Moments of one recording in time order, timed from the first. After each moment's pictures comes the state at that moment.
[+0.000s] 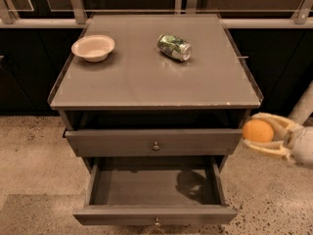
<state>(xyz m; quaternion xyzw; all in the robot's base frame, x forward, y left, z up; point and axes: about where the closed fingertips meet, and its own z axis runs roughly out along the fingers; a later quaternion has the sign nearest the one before) 0.469 -0.272 0.802 -0.47 0.58 0.19 0.64</state>
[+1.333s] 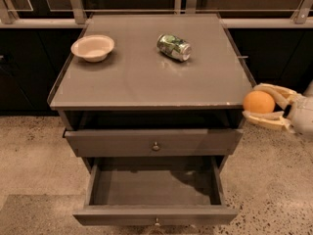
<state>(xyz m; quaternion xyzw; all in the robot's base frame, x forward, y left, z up) 0.510 -0.276 0.864 -0.48 0.56 0.13 0.66</state>
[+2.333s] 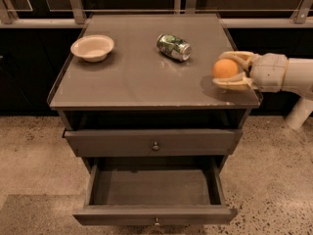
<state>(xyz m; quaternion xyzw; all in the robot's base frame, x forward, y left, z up) 0.624 -0.216 0.887 -0.56 0.53 0.12 0.62</state>
